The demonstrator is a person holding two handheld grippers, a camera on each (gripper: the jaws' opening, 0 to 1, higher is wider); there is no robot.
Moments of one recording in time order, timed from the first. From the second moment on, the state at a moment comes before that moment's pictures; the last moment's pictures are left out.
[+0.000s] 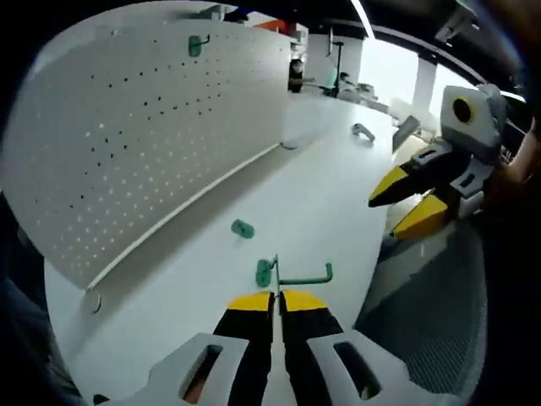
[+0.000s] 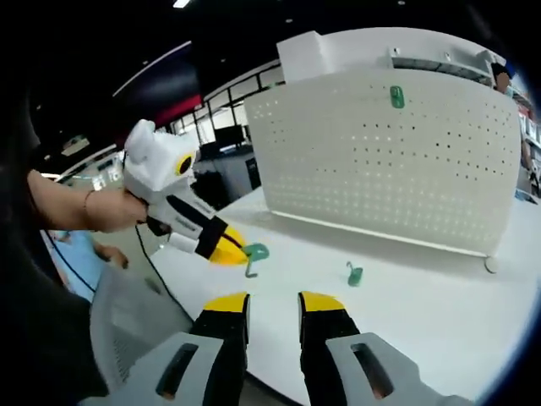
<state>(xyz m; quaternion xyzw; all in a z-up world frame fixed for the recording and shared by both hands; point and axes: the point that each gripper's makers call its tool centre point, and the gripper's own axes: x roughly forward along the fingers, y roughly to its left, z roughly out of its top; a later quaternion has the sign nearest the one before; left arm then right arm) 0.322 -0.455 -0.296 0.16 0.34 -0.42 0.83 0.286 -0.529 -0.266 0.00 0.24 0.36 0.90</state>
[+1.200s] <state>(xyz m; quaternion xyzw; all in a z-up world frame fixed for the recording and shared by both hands) 0.302 -0.485 -0.242 0.05 0.27 -0.40 0.87 0.284 -0.516 -0.227 0.11 0.23 0.37 0.89</state>
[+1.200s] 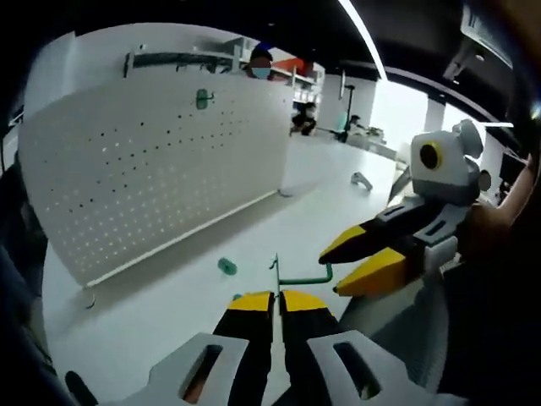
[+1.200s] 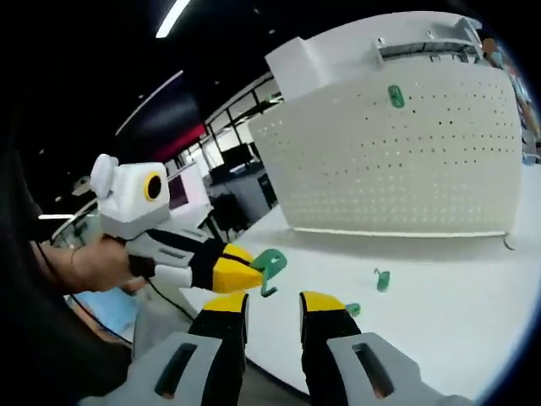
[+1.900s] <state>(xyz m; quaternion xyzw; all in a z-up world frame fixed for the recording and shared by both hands) 0.314 -0.500 -0.212 0.01 0.21 -0.39 0.90 0.308 -0.515 -0.198 0.24 0.21 0.35 0.88</state>
